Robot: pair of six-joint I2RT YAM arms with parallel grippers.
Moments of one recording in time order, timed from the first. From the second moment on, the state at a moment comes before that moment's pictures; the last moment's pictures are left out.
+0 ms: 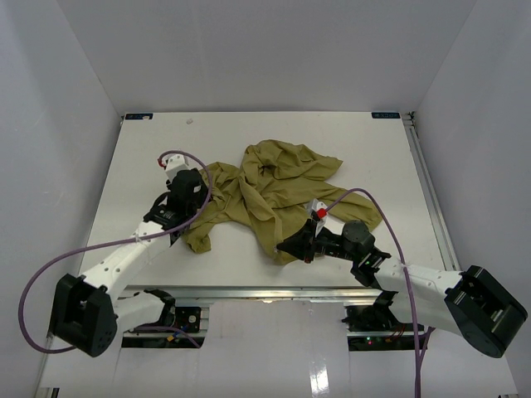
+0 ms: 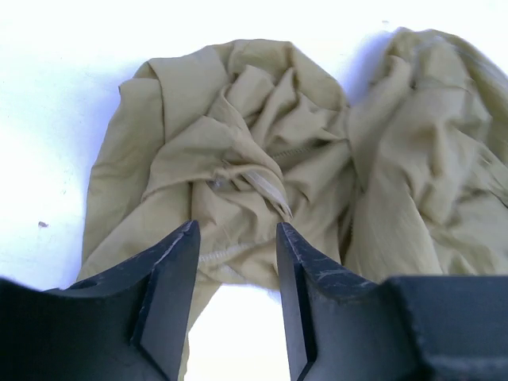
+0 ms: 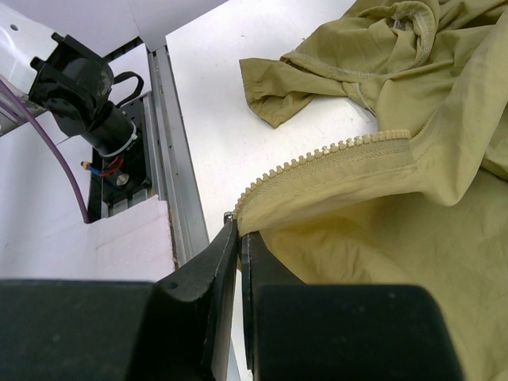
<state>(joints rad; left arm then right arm) -0.45 1.10 0.73 -0.18 -0.47 -0.59 0.81 1.07 0.23 0.78 -0.54 0.31</state>
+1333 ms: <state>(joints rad) -0.11 1.15 1.02 0.04 -0.17 -0.58 0.80 1.04 0.24 0.70 -0.45 0.27</state>
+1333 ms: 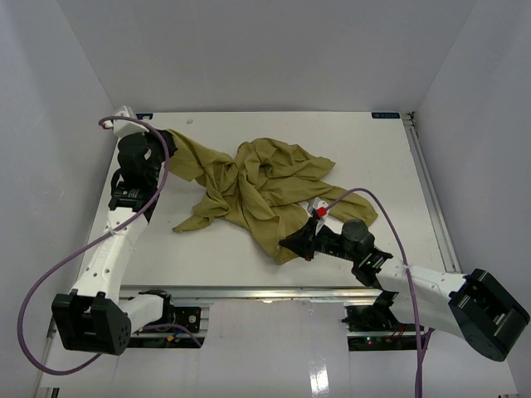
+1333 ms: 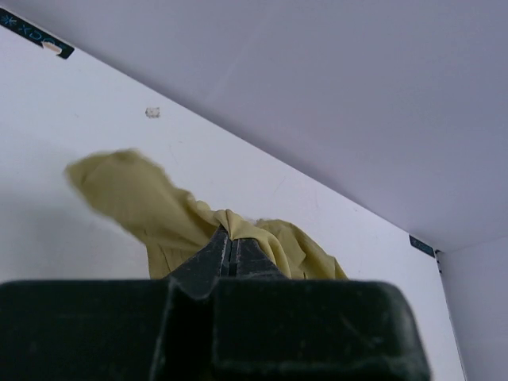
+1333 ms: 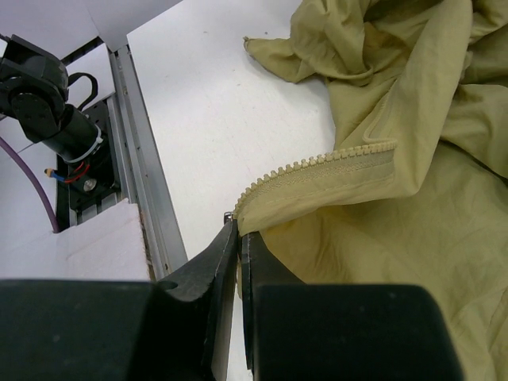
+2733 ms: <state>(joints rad) -0.11 1.01 1.34 -0.11 0.07 -0.43 0.80 1.01 0.25 0.69 -0.44 0.28</state>
